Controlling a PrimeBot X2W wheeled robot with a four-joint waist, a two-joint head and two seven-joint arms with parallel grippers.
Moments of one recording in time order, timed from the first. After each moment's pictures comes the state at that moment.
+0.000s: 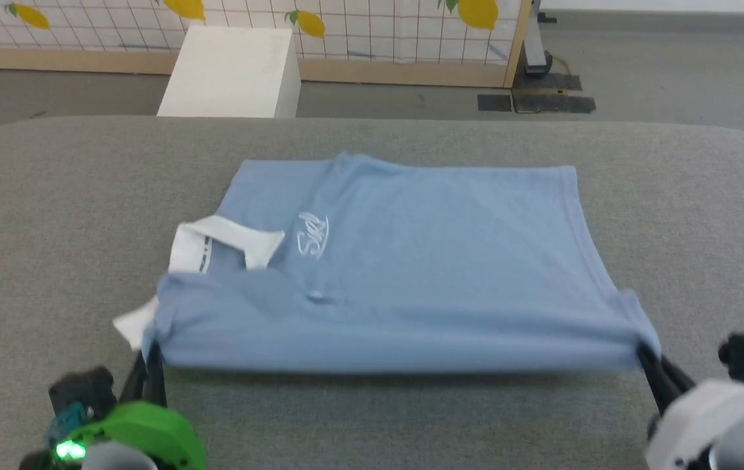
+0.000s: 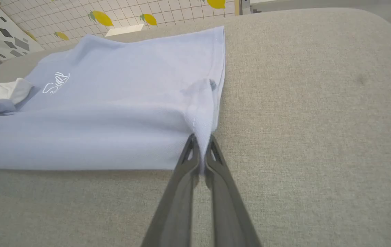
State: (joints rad) left arm 0.02 0.33 -0.21 0.08 -0.54 0.27 -0.08; right arm 0.10 -0.05 -0.16 -0.16 0.27 0.13 0.47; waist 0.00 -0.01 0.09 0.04
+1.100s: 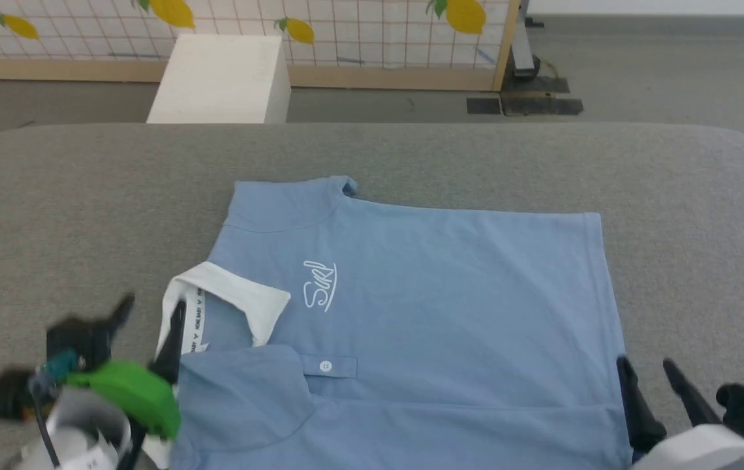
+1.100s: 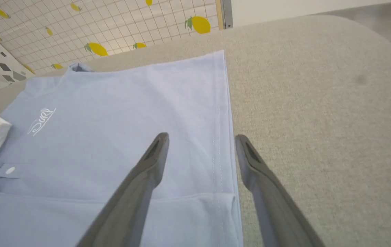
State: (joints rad) left arm -0.05 0.50 -0.28 0.05 -0.50 0.09 -0.02; right arm 0.18 -0.05 -0.11 -0.01 0.28 0.13 0.09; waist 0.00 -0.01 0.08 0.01
